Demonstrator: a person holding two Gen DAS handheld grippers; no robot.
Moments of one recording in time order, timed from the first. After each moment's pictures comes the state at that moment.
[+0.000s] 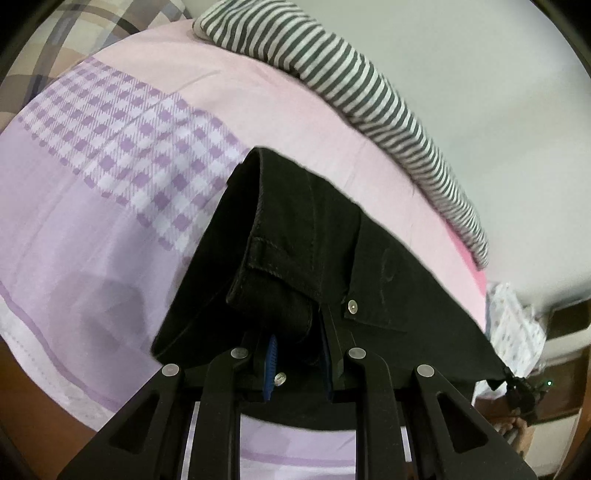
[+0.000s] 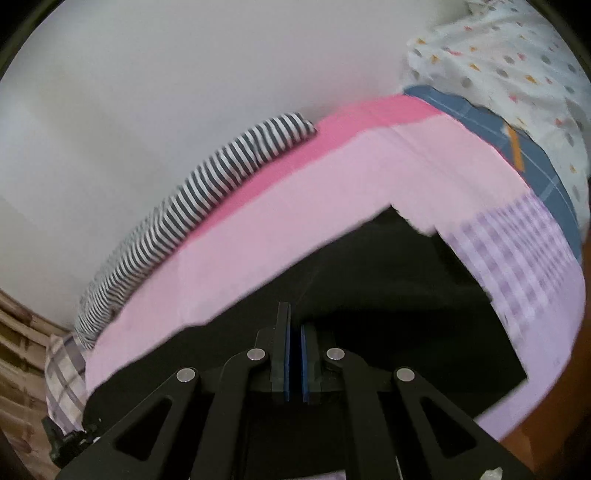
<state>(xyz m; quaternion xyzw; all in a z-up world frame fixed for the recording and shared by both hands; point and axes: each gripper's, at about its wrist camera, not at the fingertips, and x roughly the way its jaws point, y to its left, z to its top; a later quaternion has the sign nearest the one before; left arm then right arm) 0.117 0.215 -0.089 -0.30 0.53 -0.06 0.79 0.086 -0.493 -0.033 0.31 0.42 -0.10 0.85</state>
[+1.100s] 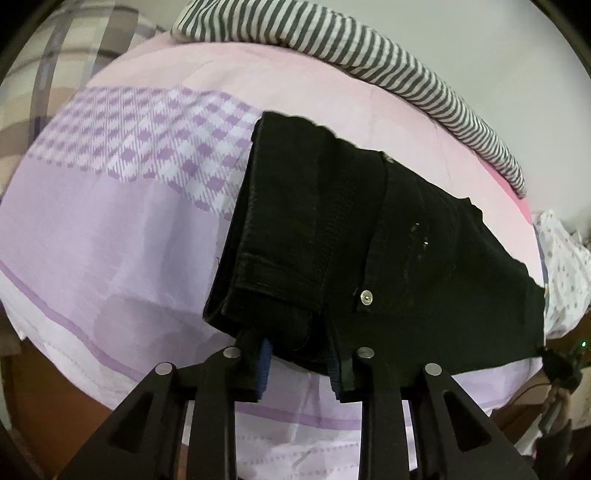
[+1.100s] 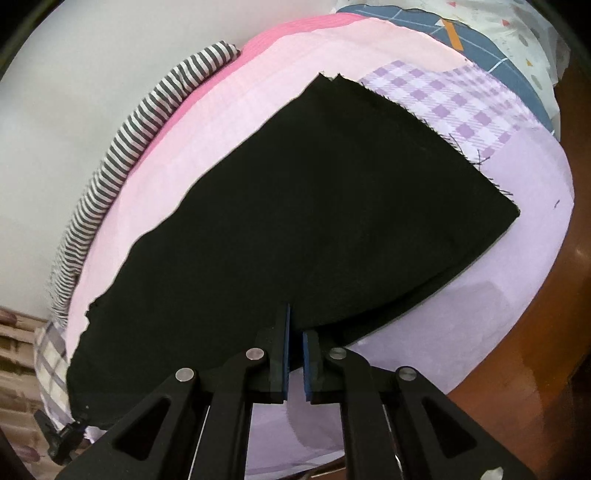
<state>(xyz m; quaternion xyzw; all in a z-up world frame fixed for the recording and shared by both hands) 0.085 0.194 -0.104 -0.14 0.56 -0.05 0.81 0.007 -0.488 -0.125 0.35 0.49 -0.12 0.79</state>
